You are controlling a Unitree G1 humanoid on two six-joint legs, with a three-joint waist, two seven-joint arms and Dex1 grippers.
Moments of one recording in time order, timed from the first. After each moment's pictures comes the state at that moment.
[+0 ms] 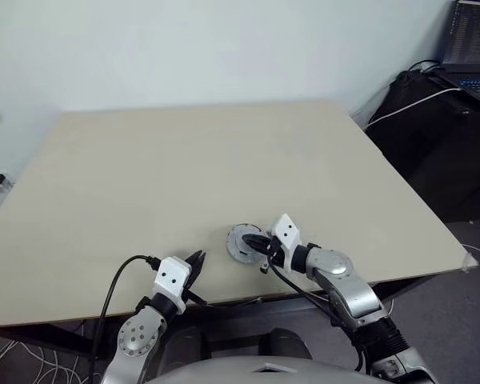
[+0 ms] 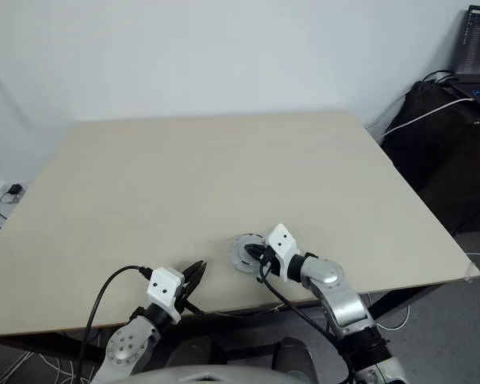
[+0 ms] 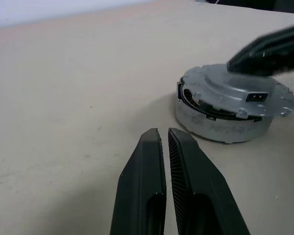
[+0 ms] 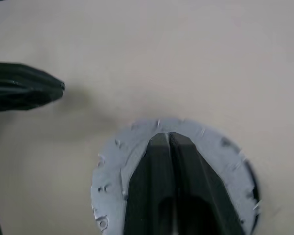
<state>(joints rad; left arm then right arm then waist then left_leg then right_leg) 0.40 0.20 -0.21 -0.12 0.00 -0.18 -0.34 -0.07 -0.34 0.27 -0.01 0.14 0.18 0.72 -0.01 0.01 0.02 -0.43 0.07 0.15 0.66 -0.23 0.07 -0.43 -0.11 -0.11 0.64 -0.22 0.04</state>
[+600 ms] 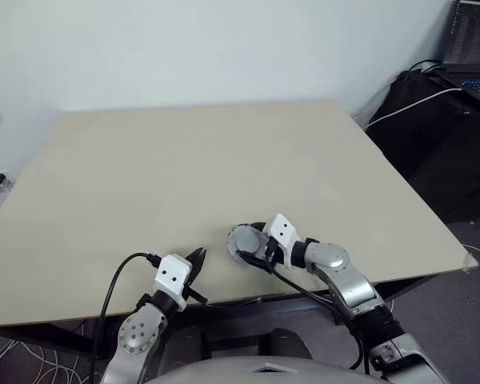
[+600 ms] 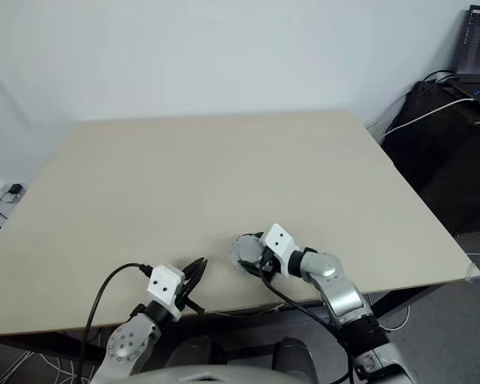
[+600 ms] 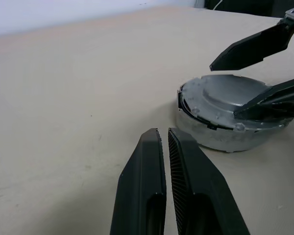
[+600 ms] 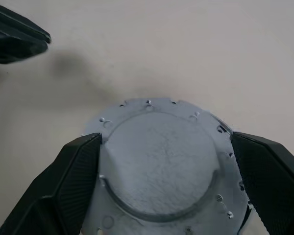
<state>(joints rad) 0.39 0.20 -0.20 -0.11 0.00 -0.21 -0.35 -0.15 -0.35 0.30 0.15 0.08 0.13 0.78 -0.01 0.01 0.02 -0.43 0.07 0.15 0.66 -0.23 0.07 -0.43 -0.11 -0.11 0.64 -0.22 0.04</state>
